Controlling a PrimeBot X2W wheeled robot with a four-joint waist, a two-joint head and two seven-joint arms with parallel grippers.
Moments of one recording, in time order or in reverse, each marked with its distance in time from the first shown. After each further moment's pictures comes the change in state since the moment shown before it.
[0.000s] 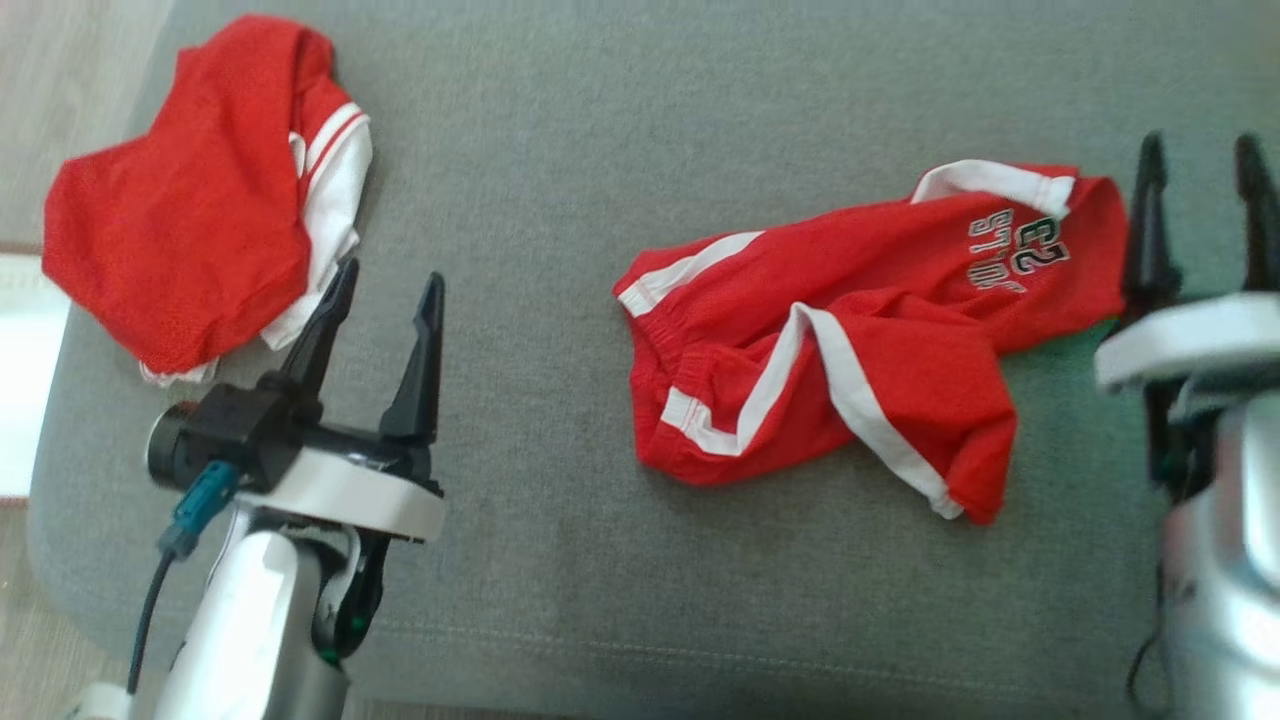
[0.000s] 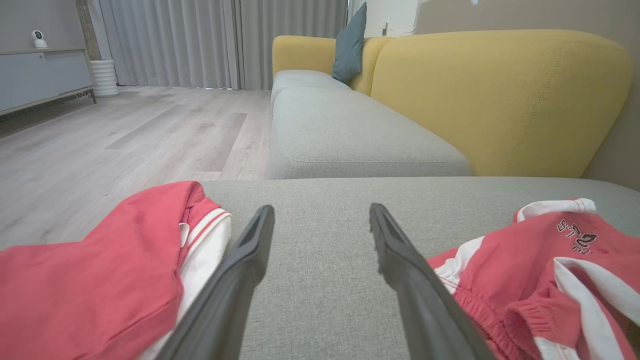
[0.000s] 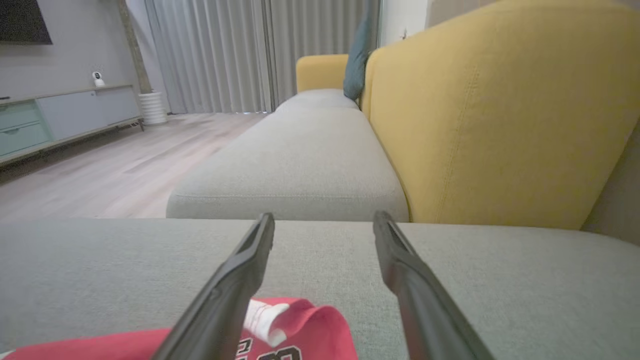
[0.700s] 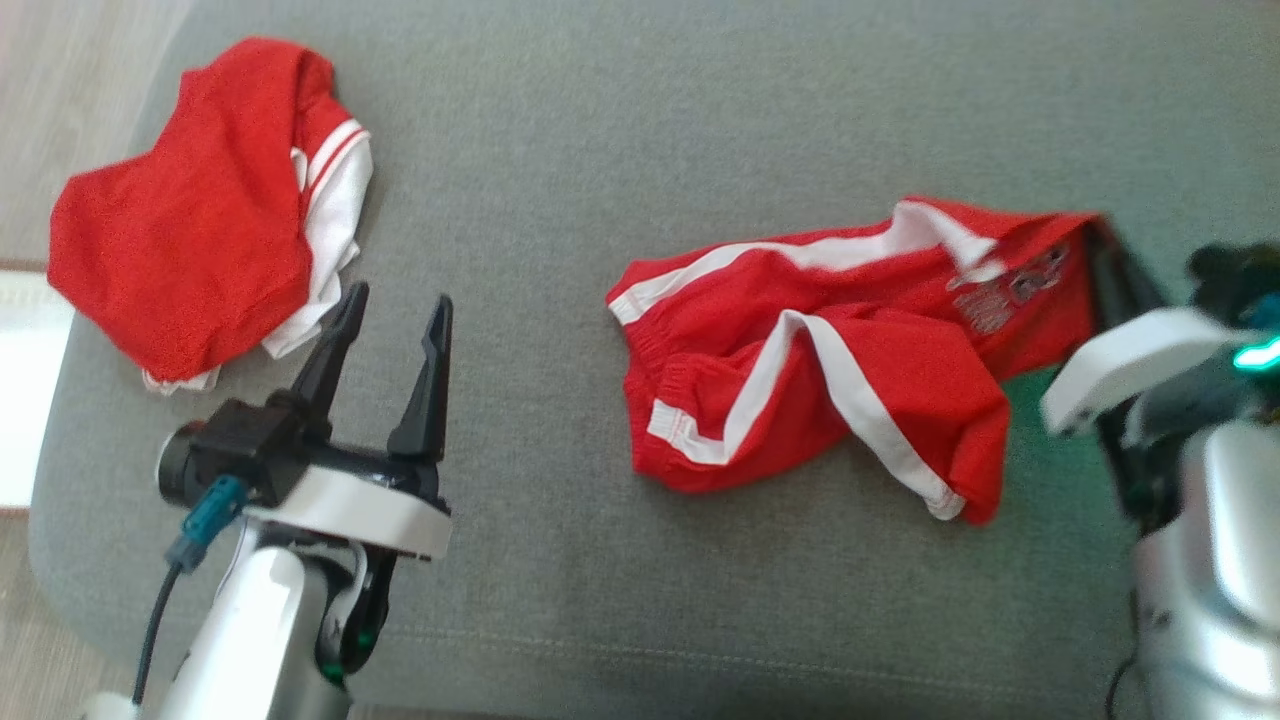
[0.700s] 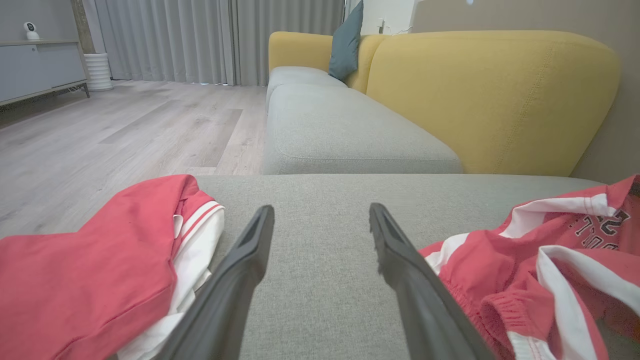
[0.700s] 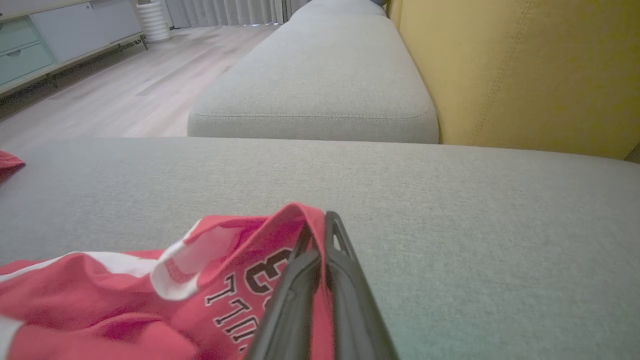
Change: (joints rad) left arm 0.031 0.045 -0.063 -0.016 -0.060 0.051 0.003; right arm 0.103 0.049 0.056 -0.127 0.003 0.000 0.323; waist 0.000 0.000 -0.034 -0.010
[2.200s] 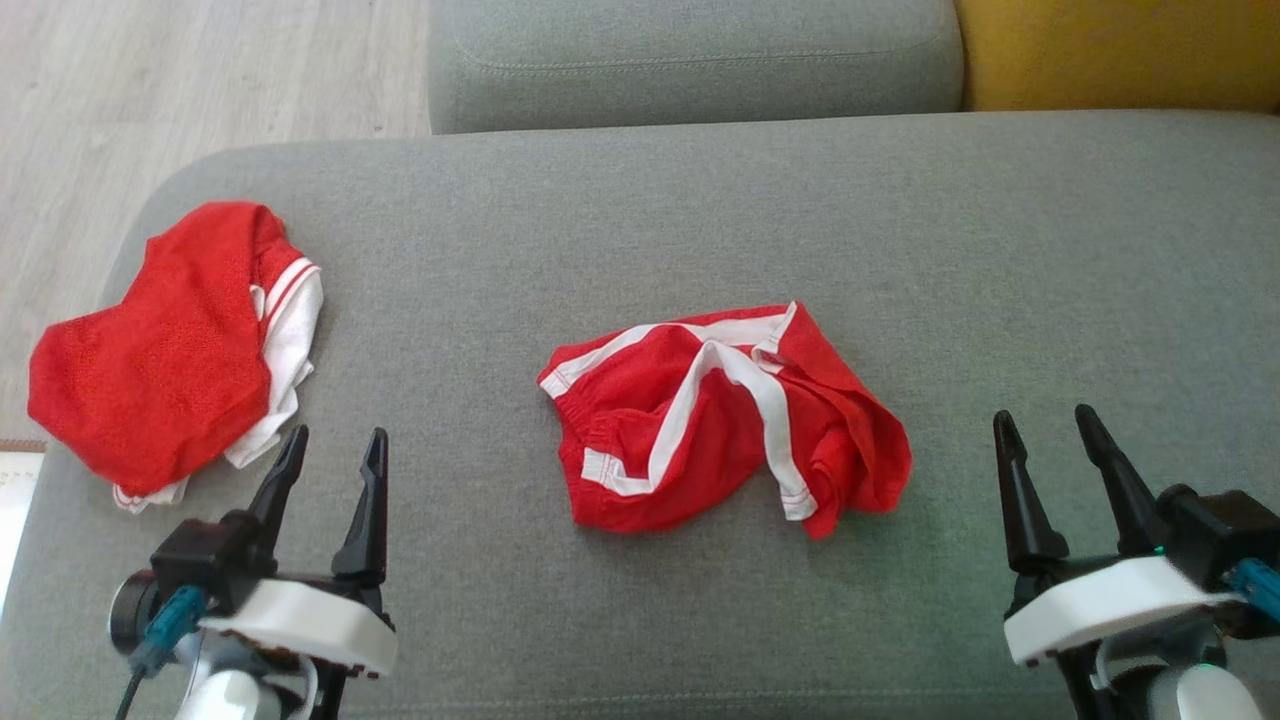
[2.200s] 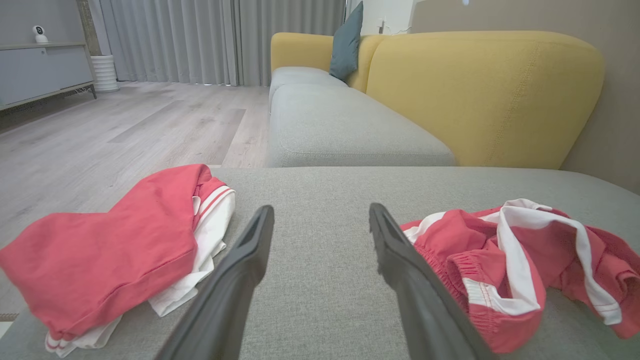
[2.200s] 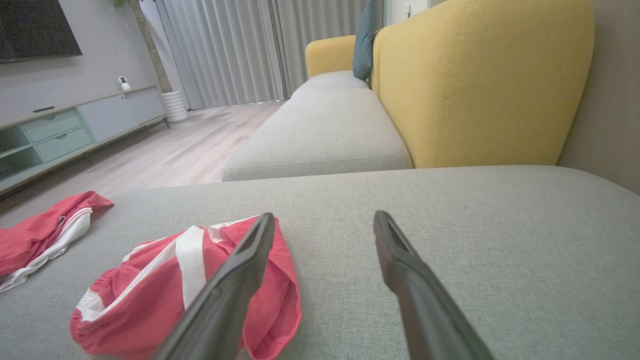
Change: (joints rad) left arm 0.190 0.099 -0.004 -0.003 -0.097 0.093 0.003; right arm 0.460 0.033 0.099 -0.342 0.115 0.000 -0.119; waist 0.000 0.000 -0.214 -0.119
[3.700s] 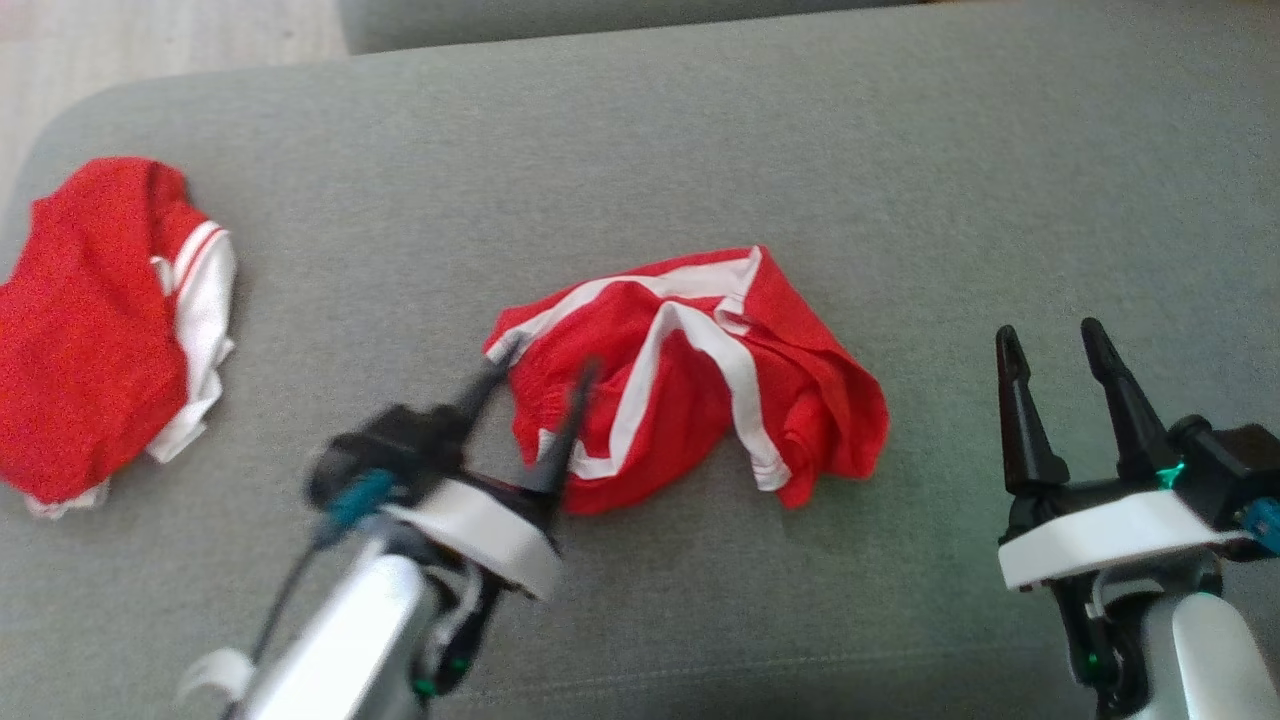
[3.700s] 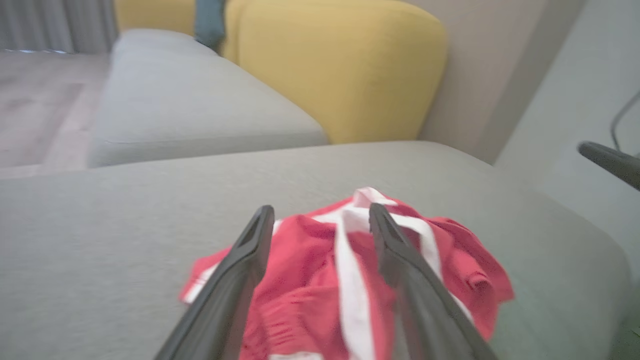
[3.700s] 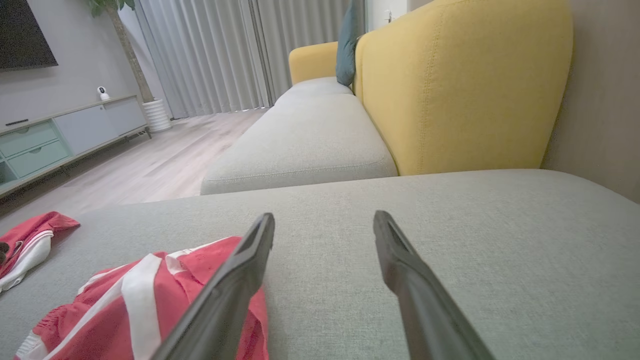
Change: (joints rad) left arm -0.295 -0.090 -0.328 0.128 -0.063 -0.057 0.000; right arm -0.124 -0.001 0.010 0.016 0.008 0.000 -0.044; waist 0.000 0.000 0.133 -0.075
